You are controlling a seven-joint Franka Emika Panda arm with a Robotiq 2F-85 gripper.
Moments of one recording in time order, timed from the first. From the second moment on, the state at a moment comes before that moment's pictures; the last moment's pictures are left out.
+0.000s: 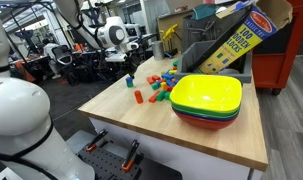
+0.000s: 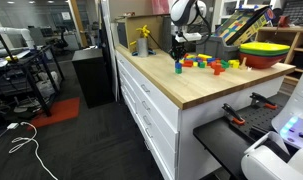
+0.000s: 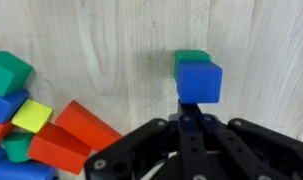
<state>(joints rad) 0.14 0.26 0.06 -2.16 -0.01 2.47 0.24</state>
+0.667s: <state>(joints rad) 0.14 0.26 0.06 -2.16 -0.01 2.46 0.24</state>
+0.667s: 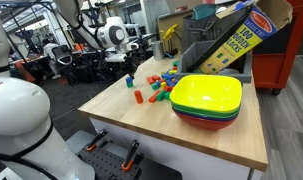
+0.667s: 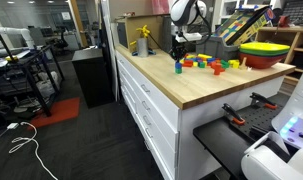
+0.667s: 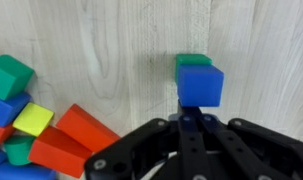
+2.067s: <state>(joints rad) 0.13 0.26 0.05 -2.10 -0.01 2.45 0.24</state>
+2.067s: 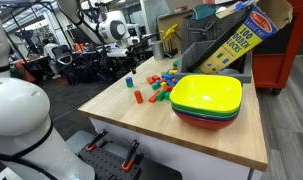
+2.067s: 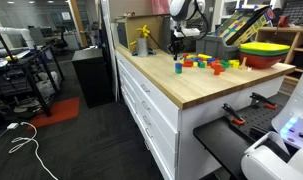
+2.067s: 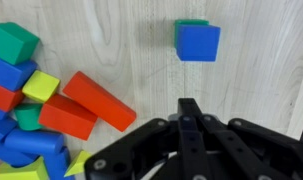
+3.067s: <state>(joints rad) 0.08 0.13 0.04 -2.11 0.01 2.29 0.20</state>
